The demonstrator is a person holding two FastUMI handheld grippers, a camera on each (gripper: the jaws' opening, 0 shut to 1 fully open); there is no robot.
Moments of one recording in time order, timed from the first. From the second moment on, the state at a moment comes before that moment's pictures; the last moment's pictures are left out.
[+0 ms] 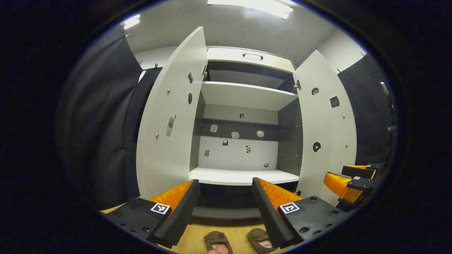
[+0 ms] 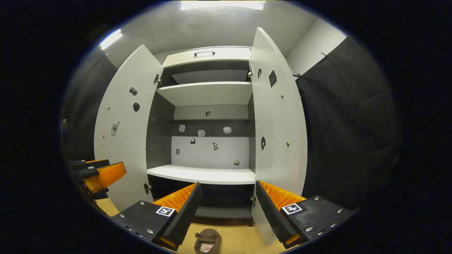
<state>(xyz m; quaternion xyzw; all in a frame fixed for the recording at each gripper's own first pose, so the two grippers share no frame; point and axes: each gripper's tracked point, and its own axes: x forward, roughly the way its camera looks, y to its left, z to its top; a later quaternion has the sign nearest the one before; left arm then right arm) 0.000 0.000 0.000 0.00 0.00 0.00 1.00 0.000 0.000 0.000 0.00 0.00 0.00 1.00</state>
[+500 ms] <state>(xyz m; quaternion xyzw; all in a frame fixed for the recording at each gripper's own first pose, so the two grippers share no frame) 0.003 0.007 -0.008 -0.01 0.01 0.01 1.00 0.008 -0.009 0.003 0.01 0.00 -0.01 1.00</state>
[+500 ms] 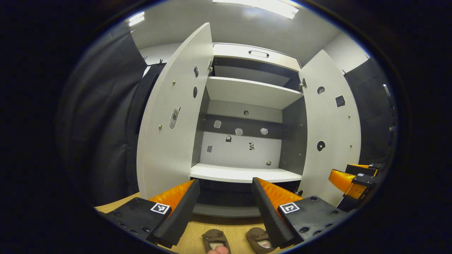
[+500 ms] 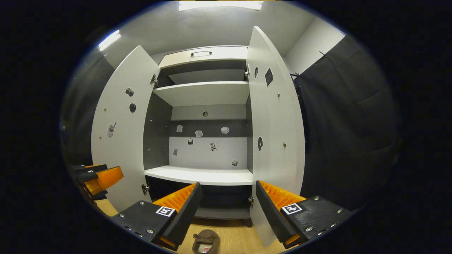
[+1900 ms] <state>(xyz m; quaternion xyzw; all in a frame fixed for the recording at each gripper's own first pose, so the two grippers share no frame) -0.006 0.013 0.001 0.02 -0.01 0.02 1.00 0.029 0.006 -0.040 -0.03 0.04 0.01 1.00</state>
